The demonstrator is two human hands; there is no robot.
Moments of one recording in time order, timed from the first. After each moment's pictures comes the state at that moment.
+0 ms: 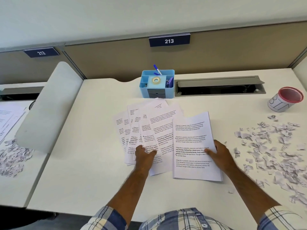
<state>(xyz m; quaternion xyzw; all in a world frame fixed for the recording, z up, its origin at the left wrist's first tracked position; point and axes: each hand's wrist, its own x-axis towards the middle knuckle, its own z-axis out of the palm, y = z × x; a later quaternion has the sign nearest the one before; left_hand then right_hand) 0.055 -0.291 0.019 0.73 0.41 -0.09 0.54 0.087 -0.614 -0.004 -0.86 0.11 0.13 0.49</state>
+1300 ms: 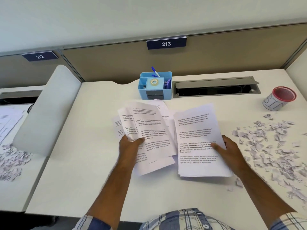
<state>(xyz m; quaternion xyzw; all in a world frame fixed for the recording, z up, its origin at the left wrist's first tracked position) 0.068 -0.252 0.100 0.68 0.37 0.00 0.64 0.074 -0.629 0.050 -0.79 0.13 0.10 0.59</state>
